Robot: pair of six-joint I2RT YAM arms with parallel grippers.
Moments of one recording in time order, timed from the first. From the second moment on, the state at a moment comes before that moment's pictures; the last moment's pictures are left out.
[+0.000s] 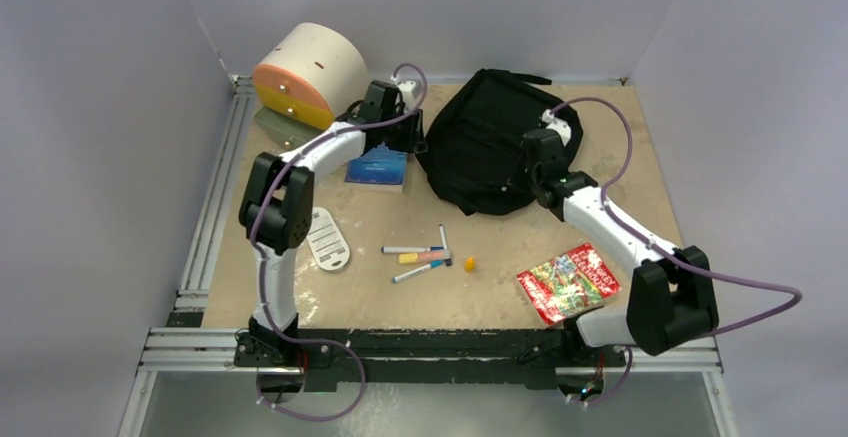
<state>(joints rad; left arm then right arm) -0.43 2.09 1.61 -0.27 0.29 -0.26 0.35 1.37 0.92 -0.29 0.25 0.60</state>
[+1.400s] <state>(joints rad) -0.81 1.80 1.12 0.31 0.50 0.60 0.18 1.31 0.84 -0.13 -0.13 0.65</state>
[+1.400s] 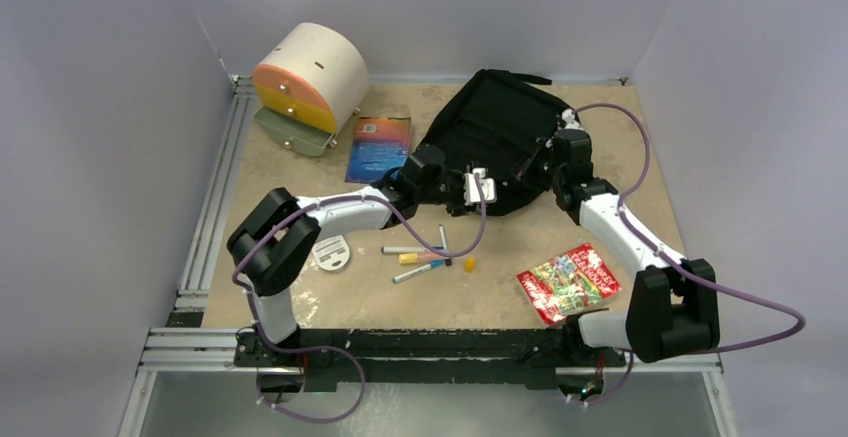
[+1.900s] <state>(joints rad) -0.82 1.89 1.17 0.29 0.40 0.65 0.18 1.31 0.81 -0.13 -0.12 0.66</state>
